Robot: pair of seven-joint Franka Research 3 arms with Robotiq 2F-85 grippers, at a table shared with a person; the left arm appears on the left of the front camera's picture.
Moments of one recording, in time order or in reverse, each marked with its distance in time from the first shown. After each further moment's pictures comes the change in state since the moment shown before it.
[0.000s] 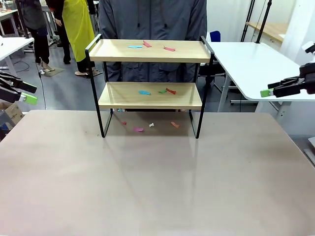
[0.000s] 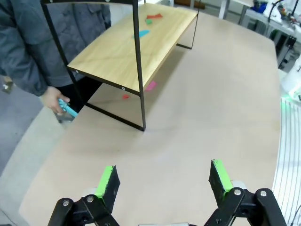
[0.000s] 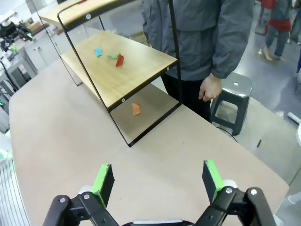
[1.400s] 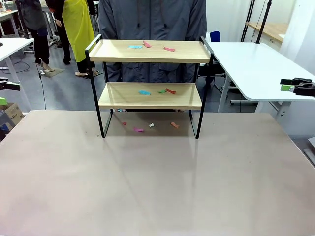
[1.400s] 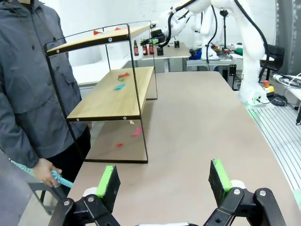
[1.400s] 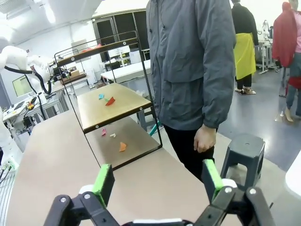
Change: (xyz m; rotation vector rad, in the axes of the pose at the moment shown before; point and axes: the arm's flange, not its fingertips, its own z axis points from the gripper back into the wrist) left arm -0.111 0.132 0.021 -0.332 -0.449 -0.255; right arm -0.073 -0.176 0.003 0.226 -0.402 0.031
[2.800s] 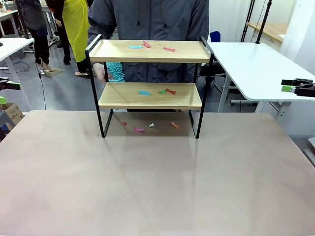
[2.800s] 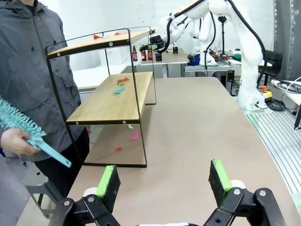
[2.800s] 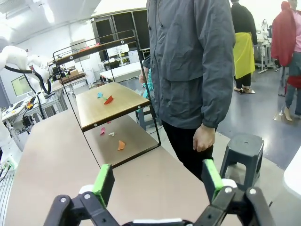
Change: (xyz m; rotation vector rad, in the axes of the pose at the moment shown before) left arm -0.003 0.001 0.000 -0.006 -0.029 0.011; right arm -0.002 -0.002 0.003 -0.004 0.004 0.000
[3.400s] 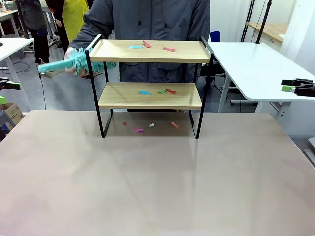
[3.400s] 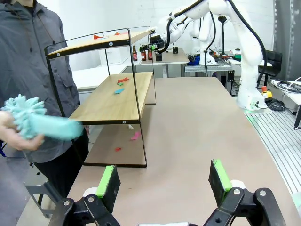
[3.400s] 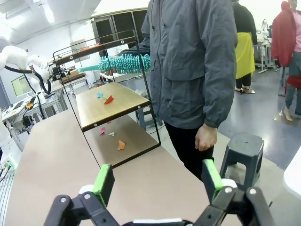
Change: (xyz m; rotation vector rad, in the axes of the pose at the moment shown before) left arm 0.000 0.000 0.000 0.000 0.000 0.000; right arm 0.000 0.000 0.000 0.000 0.000 0.000
